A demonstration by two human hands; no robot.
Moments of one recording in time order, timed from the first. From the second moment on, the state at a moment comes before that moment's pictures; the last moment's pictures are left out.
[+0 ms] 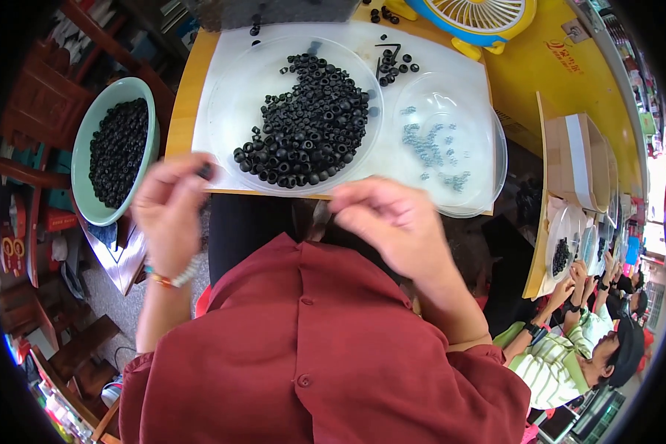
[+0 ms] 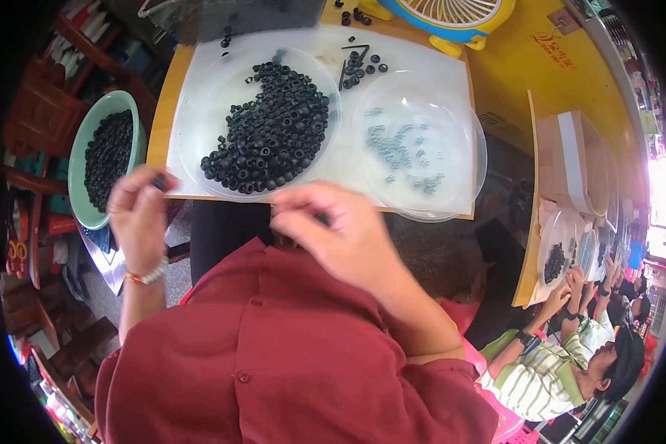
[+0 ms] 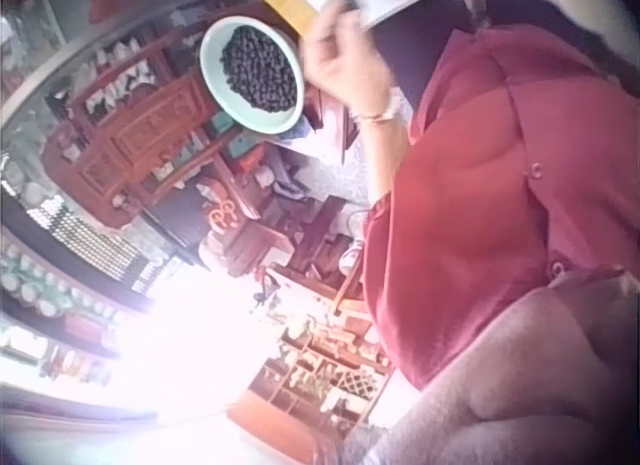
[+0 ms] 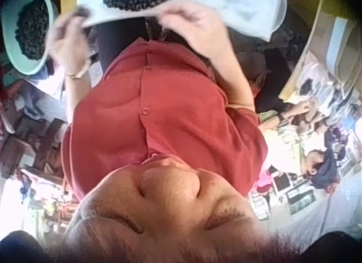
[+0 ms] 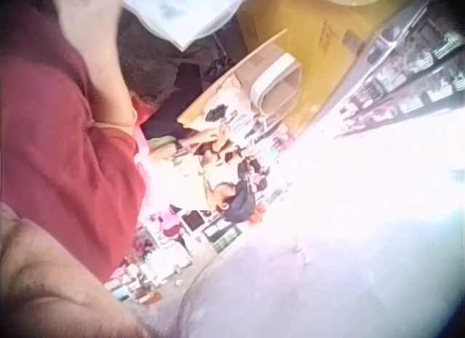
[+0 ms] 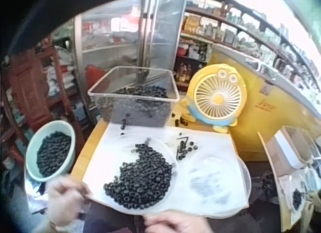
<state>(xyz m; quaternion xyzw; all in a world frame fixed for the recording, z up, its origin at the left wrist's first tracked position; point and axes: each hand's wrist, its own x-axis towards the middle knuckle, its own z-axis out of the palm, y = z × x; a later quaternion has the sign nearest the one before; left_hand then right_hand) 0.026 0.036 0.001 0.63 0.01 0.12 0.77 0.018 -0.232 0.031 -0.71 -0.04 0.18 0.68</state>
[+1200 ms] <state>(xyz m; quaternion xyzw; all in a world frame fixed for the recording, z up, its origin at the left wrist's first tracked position) 0.120 0.020 0.000 0.95 -0.27 0.09 0.11 0.054 -0.364 0.019 -0.84 0.07 -0.20 0.50</state>
